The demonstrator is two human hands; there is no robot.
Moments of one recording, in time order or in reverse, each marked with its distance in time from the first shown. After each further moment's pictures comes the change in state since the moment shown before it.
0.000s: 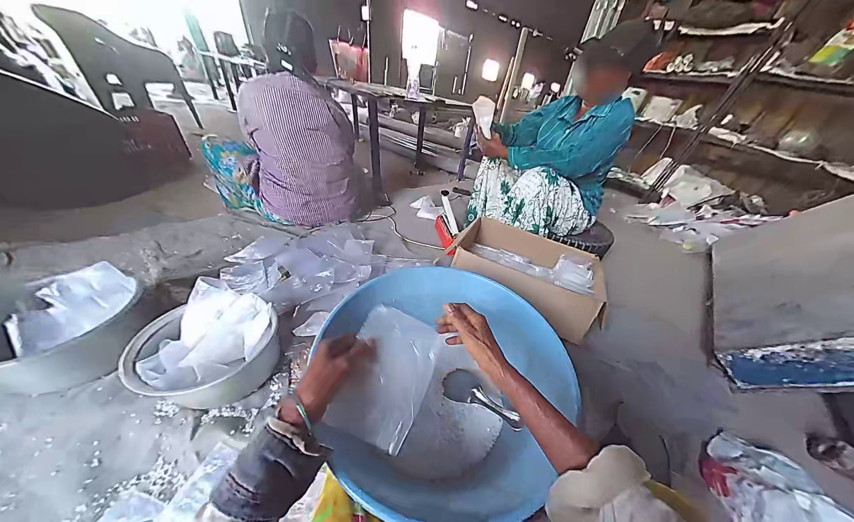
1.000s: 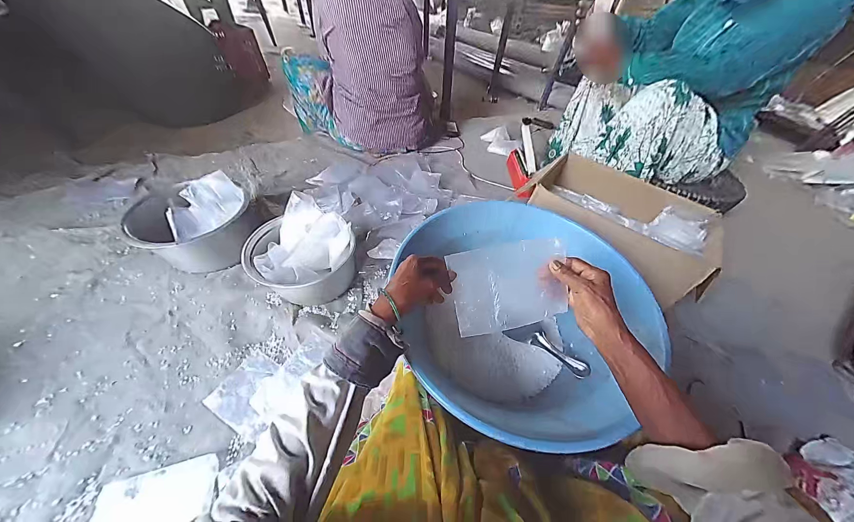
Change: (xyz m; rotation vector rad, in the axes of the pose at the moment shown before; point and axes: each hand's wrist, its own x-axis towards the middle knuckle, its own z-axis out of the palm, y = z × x) left_hand 0.004 -0.006 -0.014 0.150 -0.224 0.042; right_hand -0.018 0.032 -0.021 0.078 0.163 -0.113
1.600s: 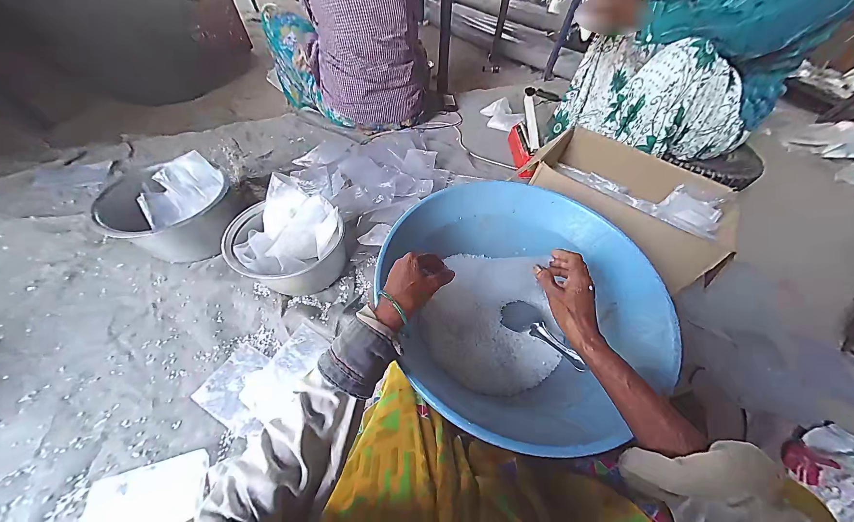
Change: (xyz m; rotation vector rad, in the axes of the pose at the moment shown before) left_hand 0.008 -0.005 0.023 0.218 0.150 -0.060; right_hand -0.009 0.015 0.017 -0.511 0.035 0.030
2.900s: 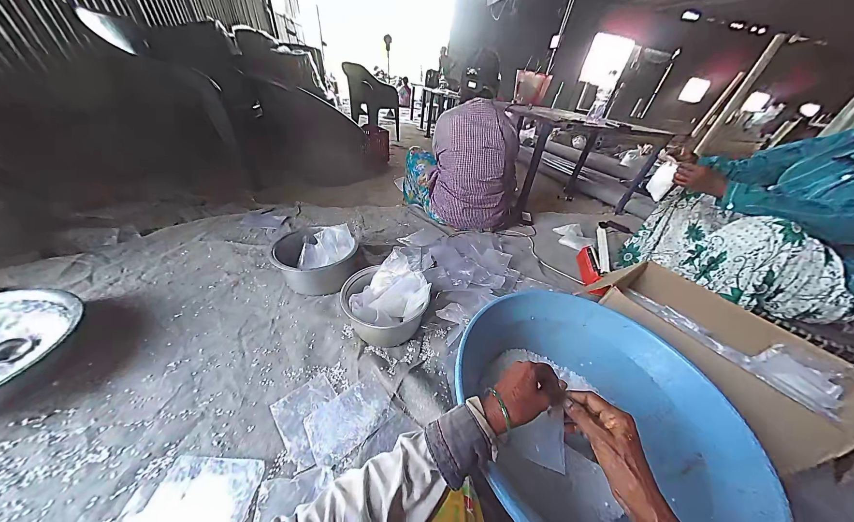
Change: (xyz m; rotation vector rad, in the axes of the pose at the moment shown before) left_hand -0.025 0.026 0.011 -0.209 -0.196 0.248; right_hand -0.058 -0.049 0.021 0.411 -0.215 -0.167
